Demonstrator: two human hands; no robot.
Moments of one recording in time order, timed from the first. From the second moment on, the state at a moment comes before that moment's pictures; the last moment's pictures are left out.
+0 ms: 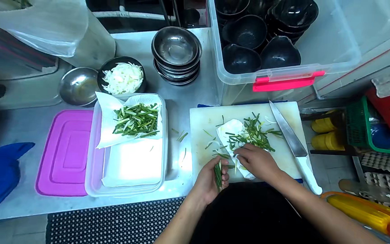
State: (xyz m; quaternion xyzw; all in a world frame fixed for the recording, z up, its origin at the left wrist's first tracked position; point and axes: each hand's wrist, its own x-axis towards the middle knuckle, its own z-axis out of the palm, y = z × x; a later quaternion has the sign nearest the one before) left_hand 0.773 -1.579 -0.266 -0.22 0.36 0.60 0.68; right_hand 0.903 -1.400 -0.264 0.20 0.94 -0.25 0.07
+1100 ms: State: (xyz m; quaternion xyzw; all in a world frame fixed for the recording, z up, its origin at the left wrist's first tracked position) left_hand 0.769 -1.586 -0.267 -0.17 0.33 0.62 0.69; right_hand 0.906 -1.375 -0.241 0.36 0.88 -0.29 0.08
